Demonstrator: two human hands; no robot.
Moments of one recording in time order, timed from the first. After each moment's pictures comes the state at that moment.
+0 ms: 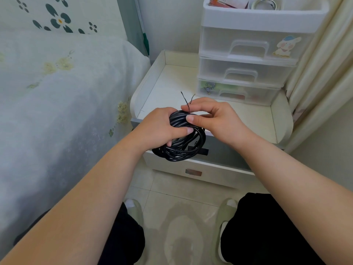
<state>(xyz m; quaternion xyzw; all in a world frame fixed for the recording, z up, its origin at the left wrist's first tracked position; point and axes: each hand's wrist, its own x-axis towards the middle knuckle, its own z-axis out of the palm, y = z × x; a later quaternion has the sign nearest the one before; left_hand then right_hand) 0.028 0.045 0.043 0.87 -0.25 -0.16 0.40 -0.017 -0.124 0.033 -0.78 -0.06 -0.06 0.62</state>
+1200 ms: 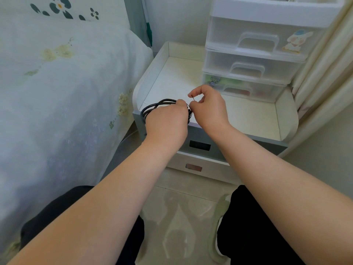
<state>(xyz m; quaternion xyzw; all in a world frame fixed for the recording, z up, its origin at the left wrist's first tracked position) 0.020 0.021 0.020 0.97 -0.22 0.13 -0.01 0.018 -0.089 0.021 -0.86 0.18 -0.16 0.45</state>
